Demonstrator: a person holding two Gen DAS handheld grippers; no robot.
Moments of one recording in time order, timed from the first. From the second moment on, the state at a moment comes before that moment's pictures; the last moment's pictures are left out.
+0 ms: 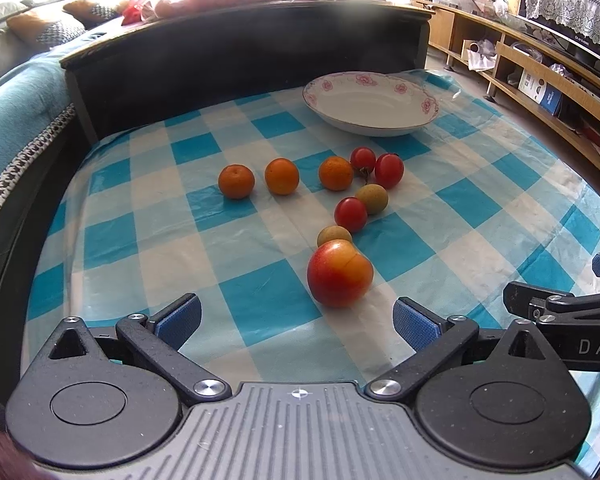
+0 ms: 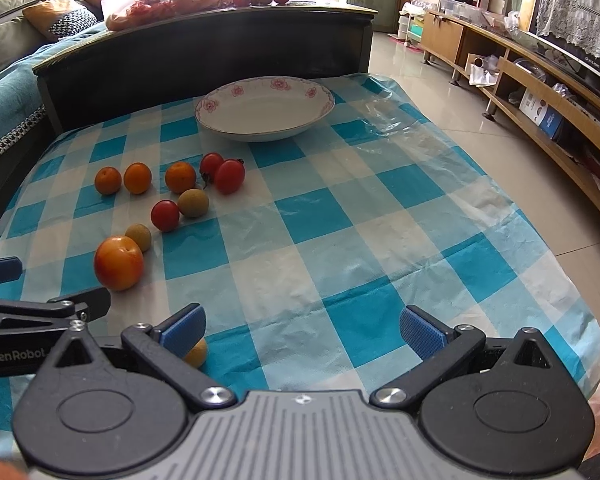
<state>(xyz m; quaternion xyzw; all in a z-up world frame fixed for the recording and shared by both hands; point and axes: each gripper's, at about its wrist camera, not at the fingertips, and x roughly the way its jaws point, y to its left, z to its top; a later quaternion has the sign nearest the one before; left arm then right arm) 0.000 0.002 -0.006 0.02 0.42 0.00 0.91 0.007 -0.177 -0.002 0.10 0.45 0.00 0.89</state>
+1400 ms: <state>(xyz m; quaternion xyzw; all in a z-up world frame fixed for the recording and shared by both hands) -0.001 0.005 -0.006 0.03 0.42 0.01 0.91 0.008 -0.172 -0.003 0.10 0.46 0.02 0.88</state>
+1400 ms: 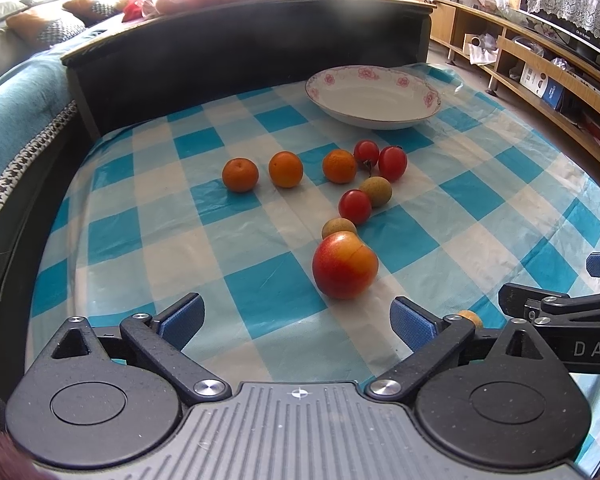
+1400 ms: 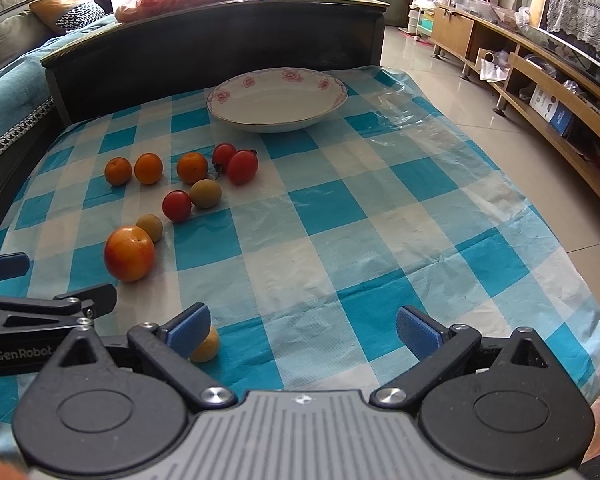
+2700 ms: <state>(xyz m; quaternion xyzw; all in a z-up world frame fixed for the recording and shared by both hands) -0.005 0.016 -0.013 0.05 0.43 -0.01 0.90 0.019 -0.131 -0.020 0.06 0.49 0.14 0.86</state>
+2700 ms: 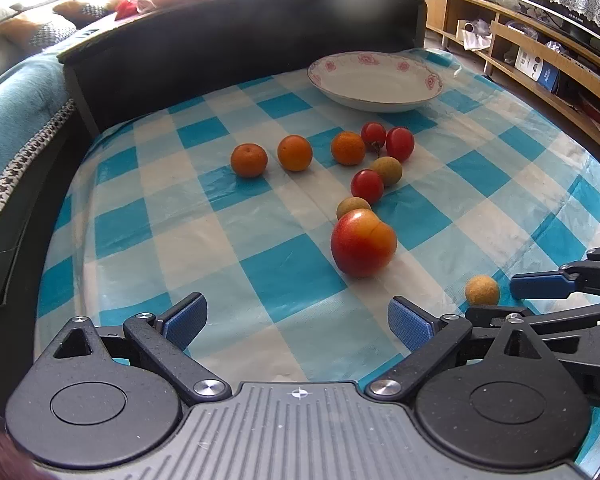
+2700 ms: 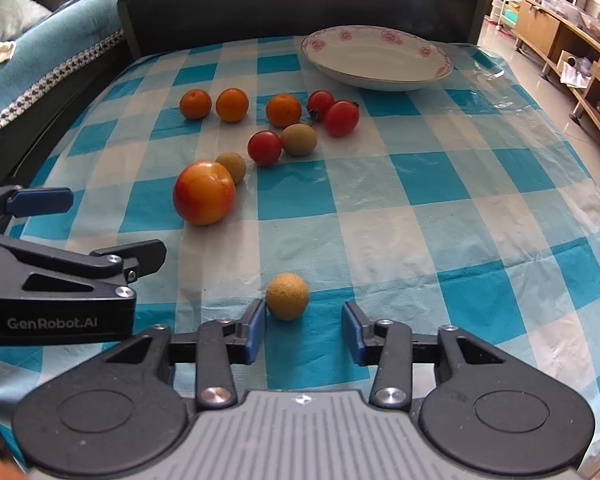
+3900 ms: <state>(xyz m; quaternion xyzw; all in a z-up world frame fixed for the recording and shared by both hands) 0.046 -0.015 -0.023 0.07 0.45 -0.05 0.89 0.032 -0.158 -0.009 0.09 0.47 0.16 0.86</state>
